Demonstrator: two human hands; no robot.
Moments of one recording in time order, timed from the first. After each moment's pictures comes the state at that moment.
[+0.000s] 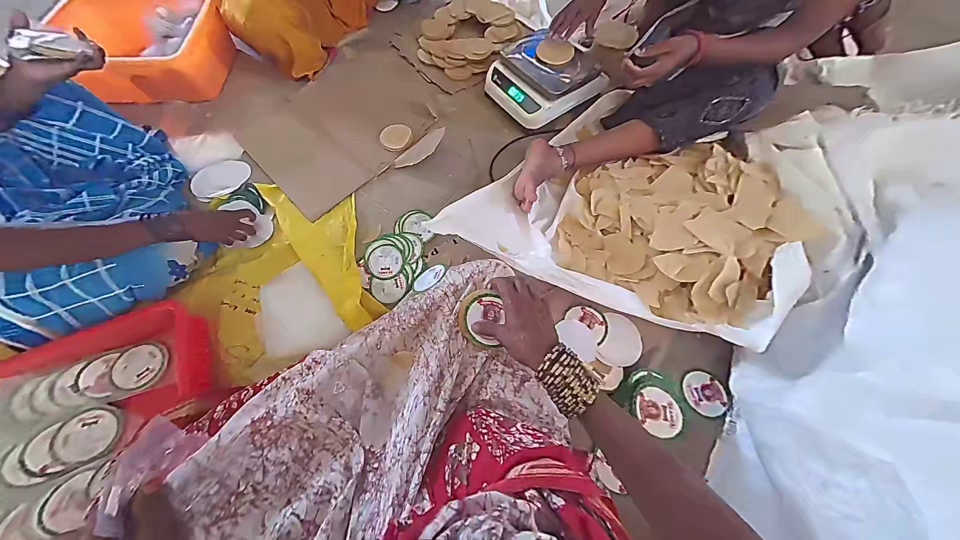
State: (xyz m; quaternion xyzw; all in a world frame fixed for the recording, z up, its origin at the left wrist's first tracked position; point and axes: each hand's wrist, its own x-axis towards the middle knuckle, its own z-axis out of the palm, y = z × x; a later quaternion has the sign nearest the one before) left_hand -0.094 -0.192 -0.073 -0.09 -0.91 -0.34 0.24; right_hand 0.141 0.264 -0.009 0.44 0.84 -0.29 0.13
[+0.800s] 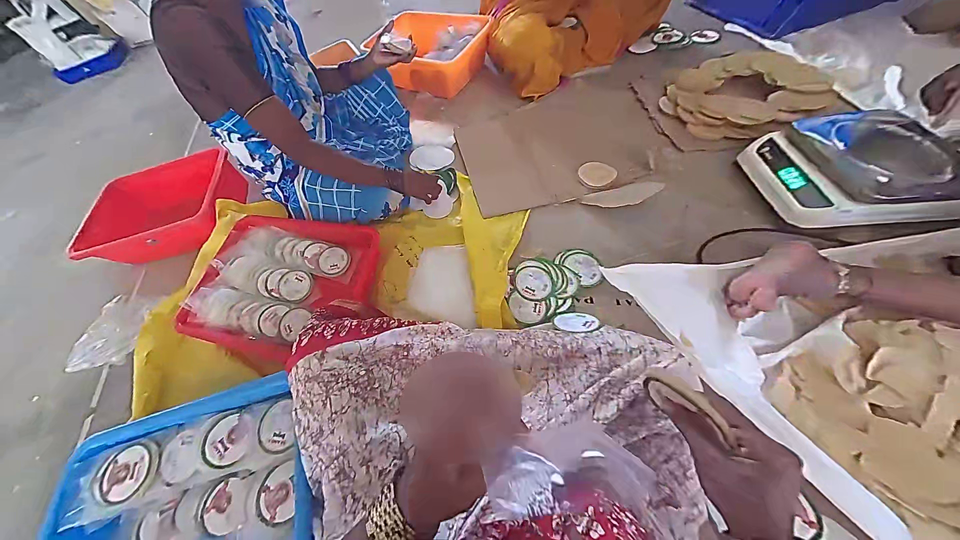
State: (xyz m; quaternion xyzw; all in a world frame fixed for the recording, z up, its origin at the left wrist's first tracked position) left_hand 0.003 -0.022 0.051 -0.46 -0.65 -0.60 0.07; right_hand 0.170 0.242 -0.025 0.30 0.84 -0.36 -0.27
